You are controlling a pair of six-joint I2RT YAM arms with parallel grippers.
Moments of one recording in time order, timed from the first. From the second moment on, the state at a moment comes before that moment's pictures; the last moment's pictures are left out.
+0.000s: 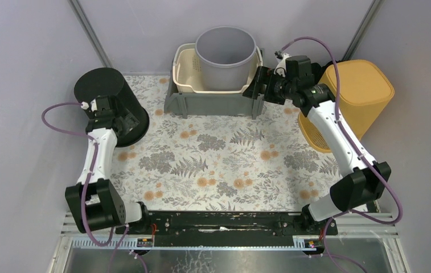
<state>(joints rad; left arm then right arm) 0.24 1.27 1.06 -0.66 -0.15 -0.52 0.33 1.52 1.57 -0.64 -0.31 0.48</state>
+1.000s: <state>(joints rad) 0.21 1.74 1.34 -0.29 0.03 -0.50 0.33 1.47 1.54 -0.64 -0.34 0.47</state>
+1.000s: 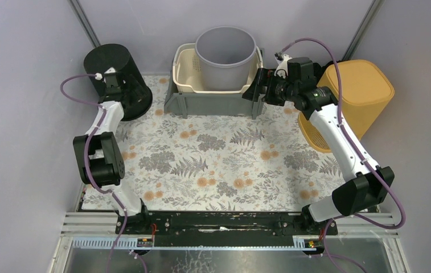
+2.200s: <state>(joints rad) -0.29 0.71 0.80 -0.69 0.13 -0.65 0.45 1.36 1.34 -0.58 -0.41 0.58</state>
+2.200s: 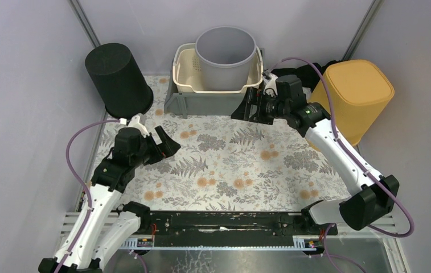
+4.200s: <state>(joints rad) -0.29 0.80 0.88 -0.72 0.20 -0.60 0.27 2.21 2.41 -0.75 -0.20 0.49</state>
